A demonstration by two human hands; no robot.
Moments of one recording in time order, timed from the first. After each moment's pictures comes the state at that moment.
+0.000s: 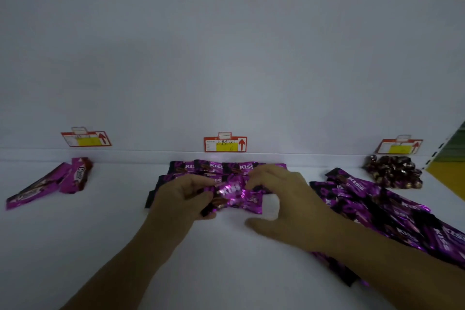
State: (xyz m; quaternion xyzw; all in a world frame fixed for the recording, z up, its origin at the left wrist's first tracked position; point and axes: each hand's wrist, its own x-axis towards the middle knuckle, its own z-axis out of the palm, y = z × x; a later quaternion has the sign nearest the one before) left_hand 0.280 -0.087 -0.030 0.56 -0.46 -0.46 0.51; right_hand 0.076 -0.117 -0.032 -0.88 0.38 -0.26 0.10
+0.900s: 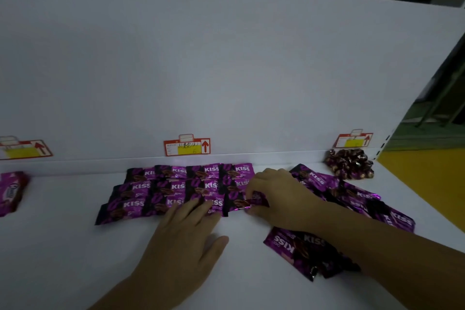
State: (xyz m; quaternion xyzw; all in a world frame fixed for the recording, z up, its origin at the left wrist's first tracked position) left_hand 0.250 -0.082 -0.080 0.56 -0.82 0.00 0.10; right_hand 0.024 -0.152 -0.044 -0.89 0.43 -0.12 0.03
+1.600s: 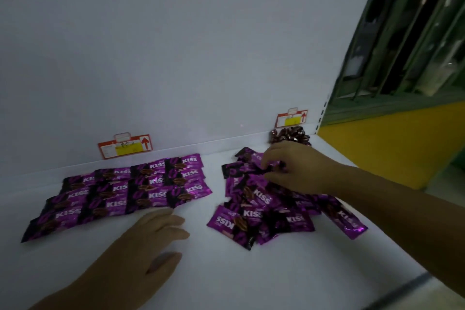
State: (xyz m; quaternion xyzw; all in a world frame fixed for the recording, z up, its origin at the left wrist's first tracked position) left_hand 0.238 -0.076 -0.083 0.40 -0.87 -0.18 0.22; right_hand -0.089 -0.110 -0.002 -0.83 0.55 -0.11 0.06
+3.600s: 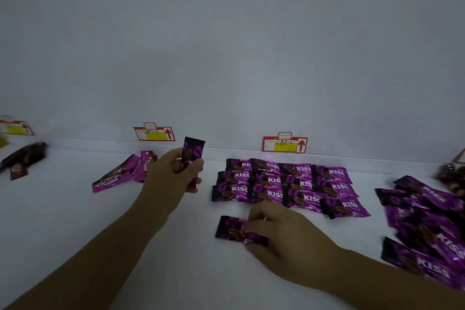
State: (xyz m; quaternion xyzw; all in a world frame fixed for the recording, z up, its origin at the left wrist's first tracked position) left_hand 0.402 -0.094 -0.027 0.62 -0.47 -0.32 0.54; right_hand 0.173 -0.090 -0.068 -0.93 0.29 -0.18 0.11
